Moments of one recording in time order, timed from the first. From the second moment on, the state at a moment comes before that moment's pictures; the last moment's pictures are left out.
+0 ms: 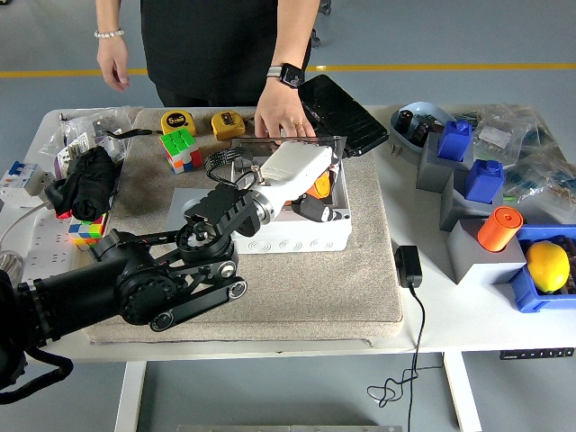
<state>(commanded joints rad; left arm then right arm) -0.90 0.07 -0.29 -1.08 1.77 0.34 0.32 0.08 -0.21 0.33 0.39 -0.61 -0.13 -0.04</state>
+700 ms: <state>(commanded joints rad) -0.94 0.04 -0.26 -1.00 1.72 0.33 0.27 0.08 -0.21 0.33 0.39 -0.61 -0.14 -0.04</state>
